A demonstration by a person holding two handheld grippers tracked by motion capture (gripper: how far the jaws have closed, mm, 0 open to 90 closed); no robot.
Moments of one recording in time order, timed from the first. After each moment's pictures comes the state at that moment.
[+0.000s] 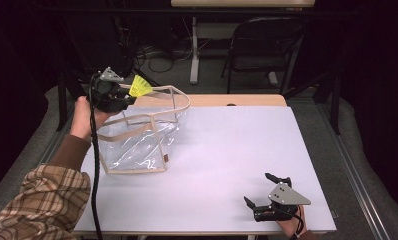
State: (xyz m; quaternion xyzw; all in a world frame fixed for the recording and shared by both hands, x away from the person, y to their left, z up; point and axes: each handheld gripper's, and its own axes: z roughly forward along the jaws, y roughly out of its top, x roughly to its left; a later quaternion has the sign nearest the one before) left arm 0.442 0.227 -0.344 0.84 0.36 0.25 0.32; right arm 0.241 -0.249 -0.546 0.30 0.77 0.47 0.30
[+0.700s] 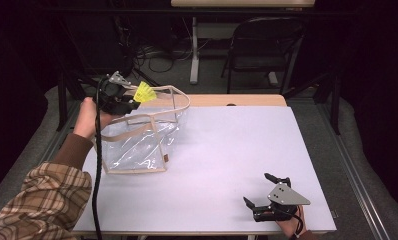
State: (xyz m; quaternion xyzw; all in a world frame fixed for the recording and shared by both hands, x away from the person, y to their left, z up) left arm 0.448 0.218 -0.355 0.86 0.35 0.23 0.30; right arm 0.241 -0.247 -0.547 0.29 0.78 0.47 0.30
